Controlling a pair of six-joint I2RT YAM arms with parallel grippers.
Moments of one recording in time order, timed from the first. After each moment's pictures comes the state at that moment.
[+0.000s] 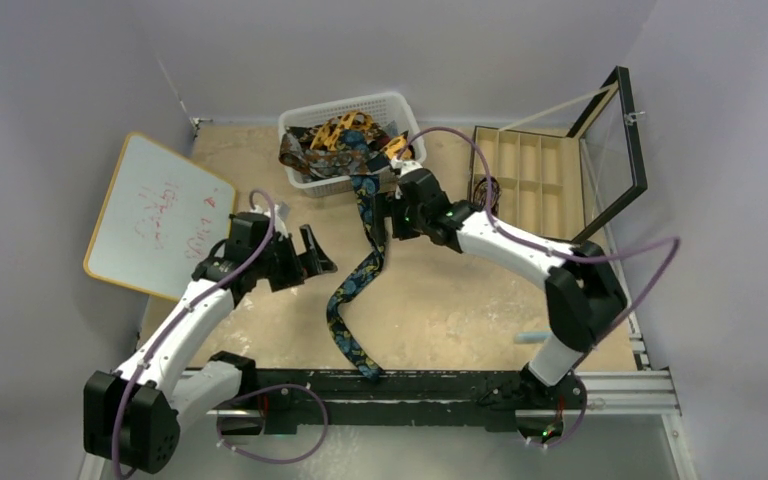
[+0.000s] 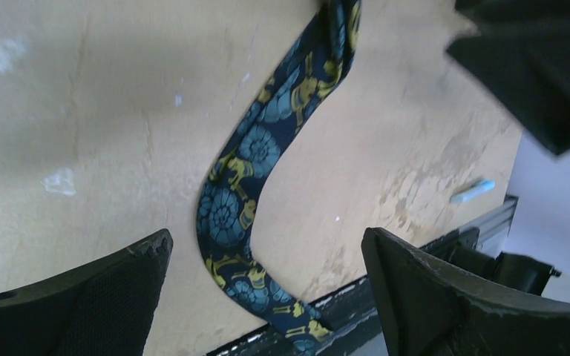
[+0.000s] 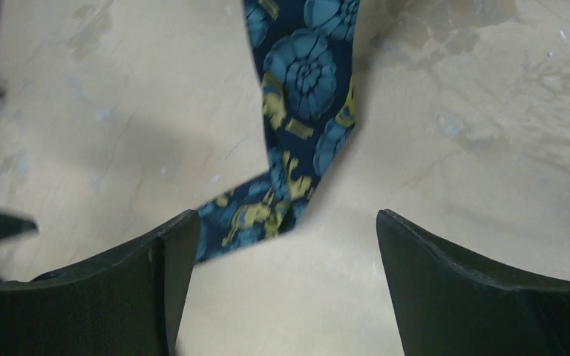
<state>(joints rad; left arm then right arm) -0.26 0.99 0.70 -0.51 0.34 -0.63 0.72 1.62 1.20 -0.31 -0.01 0.43</state>
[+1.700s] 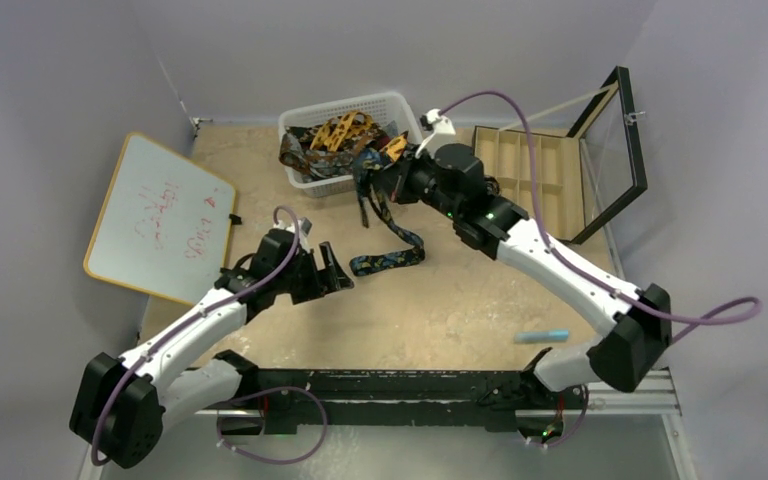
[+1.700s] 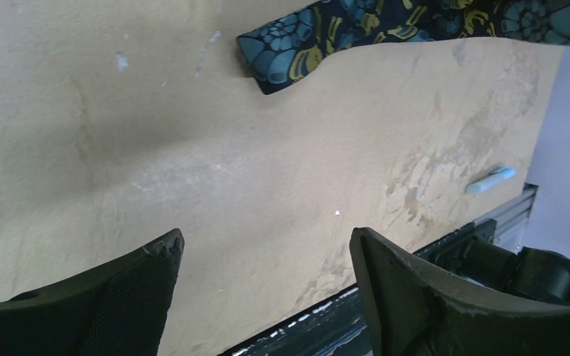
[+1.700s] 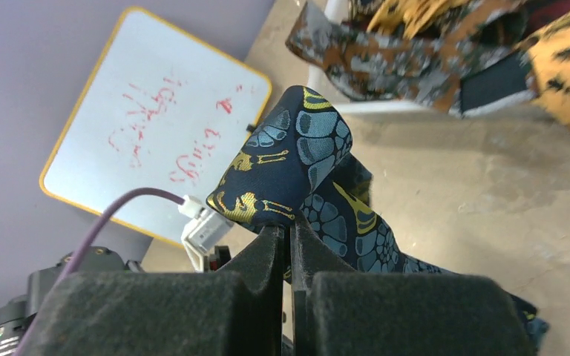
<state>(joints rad) -0.49 1.01 0.56 -0.33 0.24 -0.77 0.73 1.38 1.29 -0.11 0.02 0.59</state>
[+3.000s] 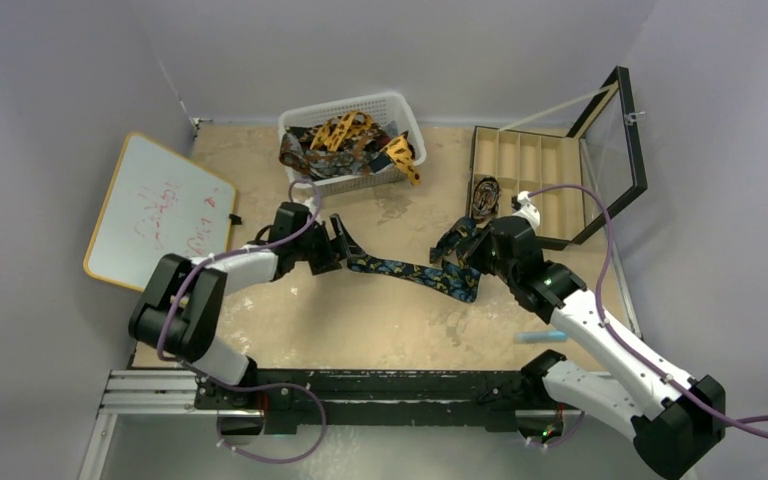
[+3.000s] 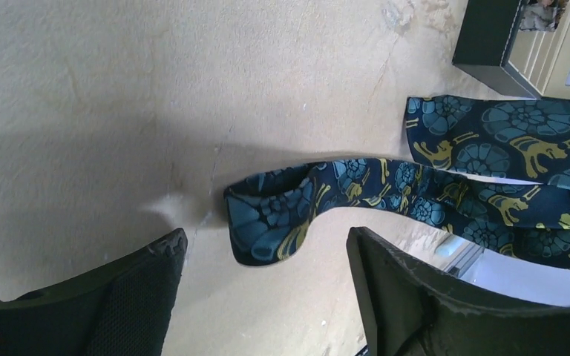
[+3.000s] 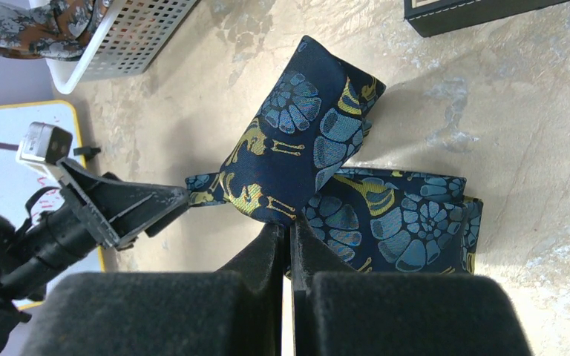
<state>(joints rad) -0.36 1.52 0.66 0.10 0.39 -0.77 0.56 0.92 0.72 -0.41 0.22 0.95</state>
